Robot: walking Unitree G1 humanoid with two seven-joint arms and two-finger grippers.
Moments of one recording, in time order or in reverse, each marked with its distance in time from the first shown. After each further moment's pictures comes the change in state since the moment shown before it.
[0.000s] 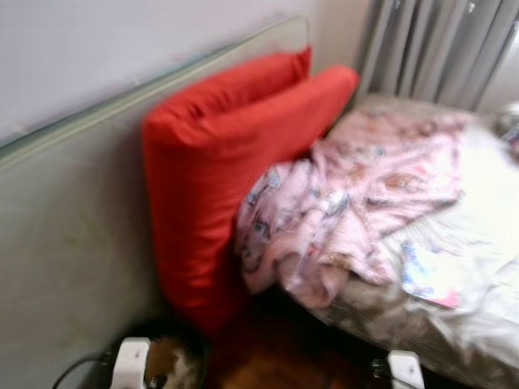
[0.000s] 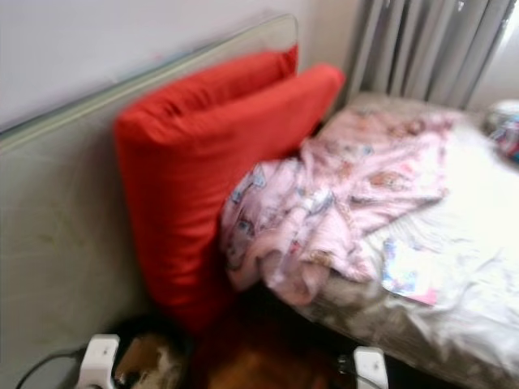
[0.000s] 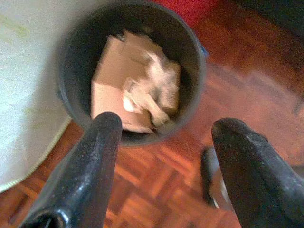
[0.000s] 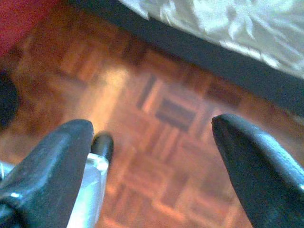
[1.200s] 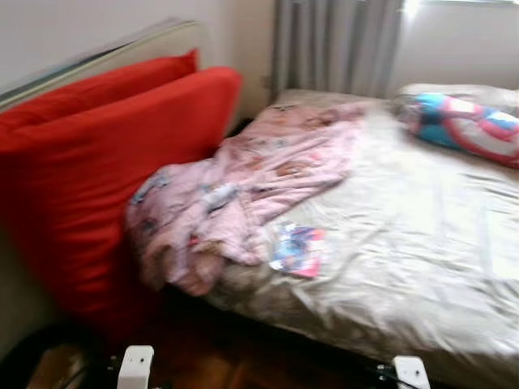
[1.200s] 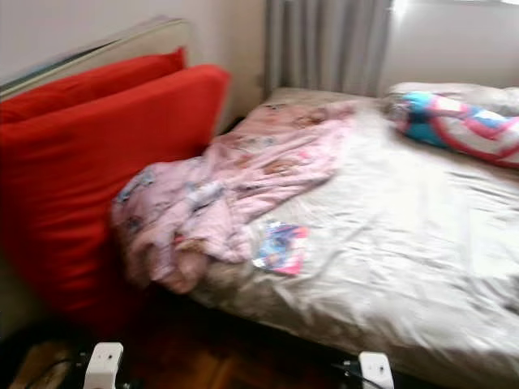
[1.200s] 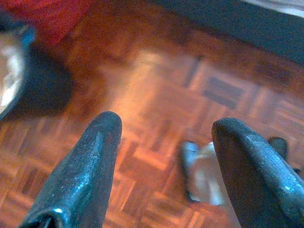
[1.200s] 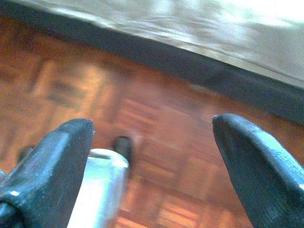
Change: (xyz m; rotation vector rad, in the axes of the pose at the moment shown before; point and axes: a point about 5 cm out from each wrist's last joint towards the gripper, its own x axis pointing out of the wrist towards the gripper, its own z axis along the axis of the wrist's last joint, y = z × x) left arm 0.000 -0.007 -0.004 -0.002 0.013 -0.023; right arm -0.002 -0.010 -0.001 -0.027 0.009 -0.036
